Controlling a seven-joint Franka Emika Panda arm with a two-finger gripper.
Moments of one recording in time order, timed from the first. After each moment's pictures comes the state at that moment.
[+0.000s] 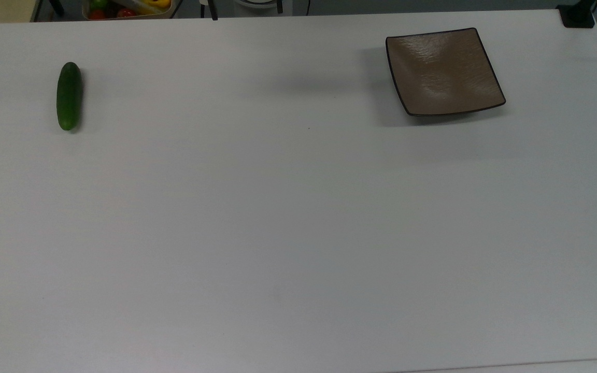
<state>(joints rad) 0.05 -0.05 0.04 -1.67 0.05 1.73 -0.09</state>
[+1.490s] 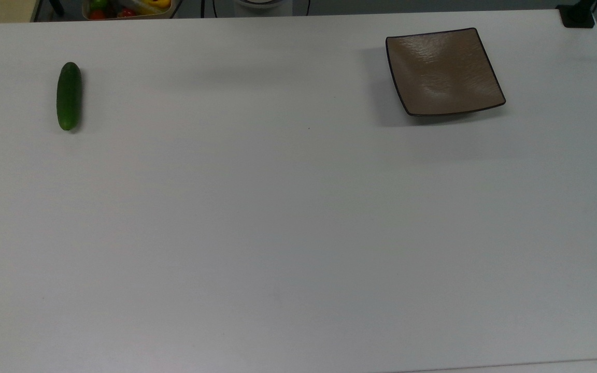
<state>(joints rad) -0.12 -0.06 -0.05 -1.69 -0.01 1.68 -0.52</state>
